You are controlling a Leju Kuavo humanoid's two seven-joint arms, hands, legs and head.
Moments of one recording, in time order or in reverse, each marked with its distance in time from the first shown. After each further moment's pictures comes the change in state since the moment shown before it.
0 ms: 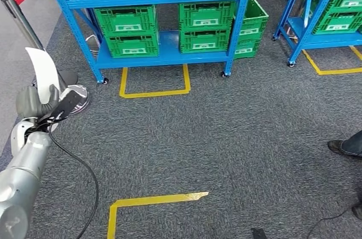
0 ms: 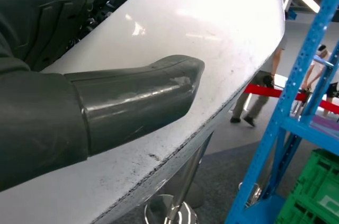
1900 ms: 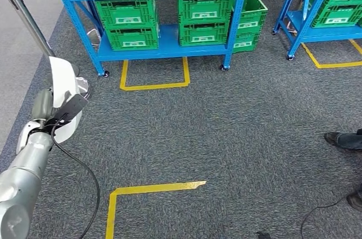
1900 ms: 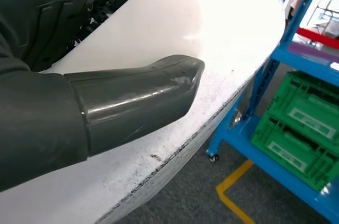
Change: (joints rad) left arm 0.021 0.008 0.009 -0.005 0.071 -0.292 -0.011; right arm 0.006 -0.003 -0.026 0.000 -0.065 0.007 0.004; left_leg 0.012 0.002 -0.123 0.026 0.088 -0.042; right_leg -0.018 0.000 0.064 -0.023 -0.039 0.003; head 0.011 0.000
